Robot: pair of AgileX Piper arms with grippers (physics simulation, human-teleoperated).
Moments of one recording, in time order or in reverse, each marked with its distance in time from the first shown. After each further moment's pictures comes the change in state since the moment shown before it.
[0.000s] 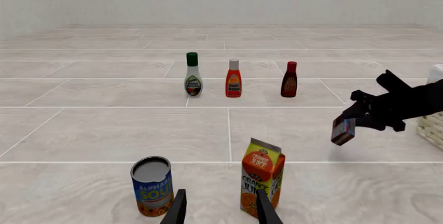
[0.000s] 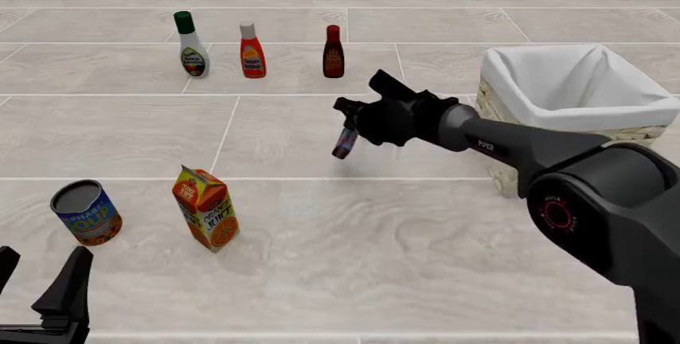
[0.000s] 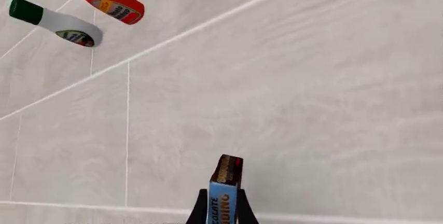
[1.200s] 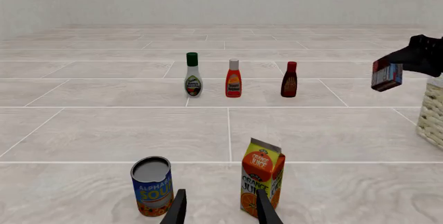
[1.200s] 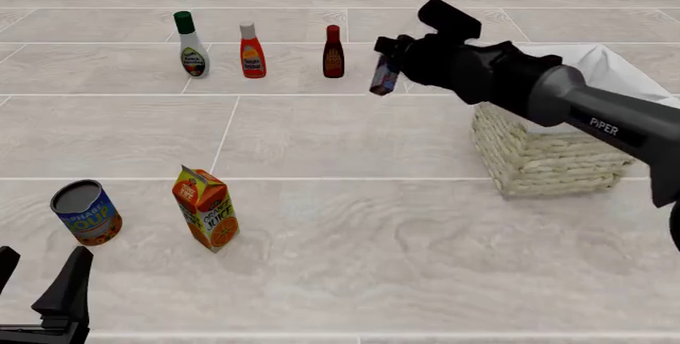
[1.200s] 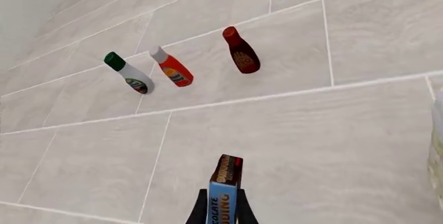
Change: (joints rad) left arm 0.000 0.000 0.000 0.000 0.000; right arm -0.088 -0.346 0.183 -0.139 -0.263
